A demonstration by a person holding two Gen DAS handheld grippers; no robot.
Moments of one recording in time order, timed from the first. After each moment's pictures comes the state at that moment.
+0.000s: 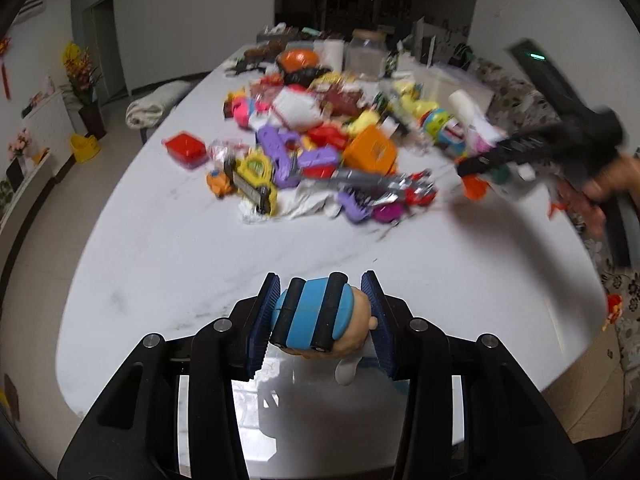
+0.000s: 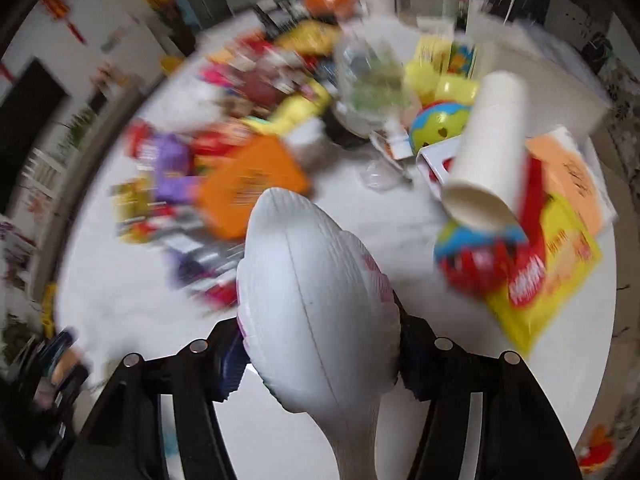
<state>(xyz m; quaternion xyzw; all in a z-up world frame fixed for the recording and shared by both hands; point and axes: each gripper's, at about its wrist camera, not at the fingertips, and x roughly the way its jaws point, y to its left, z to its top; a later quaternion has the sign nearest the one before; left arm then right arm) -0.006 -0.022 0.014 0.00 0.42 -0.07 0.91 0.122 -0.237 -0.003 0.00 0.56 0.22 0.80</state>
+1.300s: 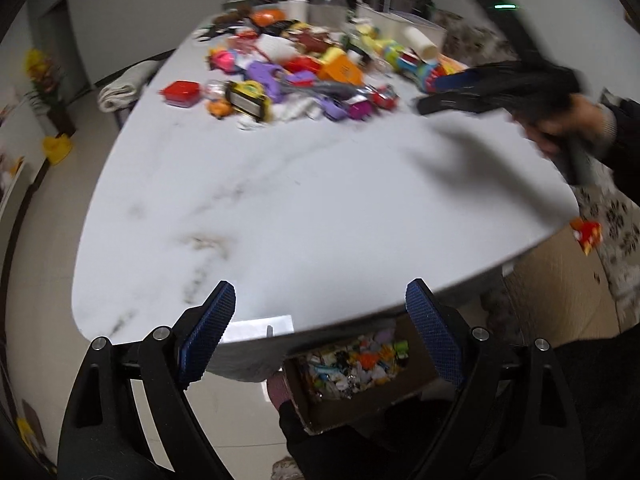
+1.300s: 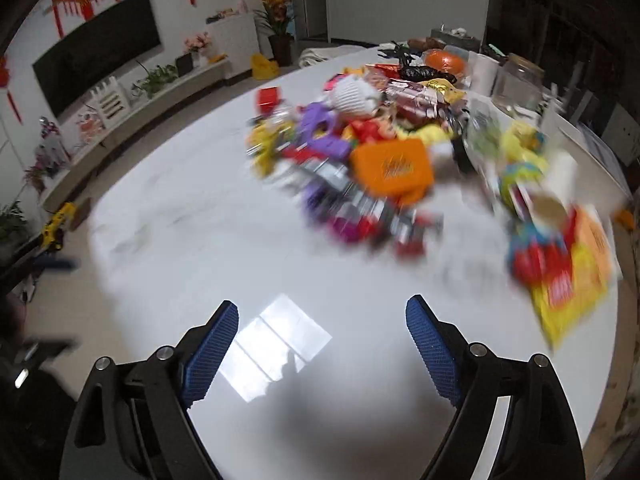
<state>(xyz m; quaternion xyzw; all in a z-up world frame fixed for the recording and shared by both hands) -0.100 0.015 -0.003 0.03 0.48 -0.12 0.87 0.092 -0.166 -0.031 -0.13 0.47 0.31 0.82</state>
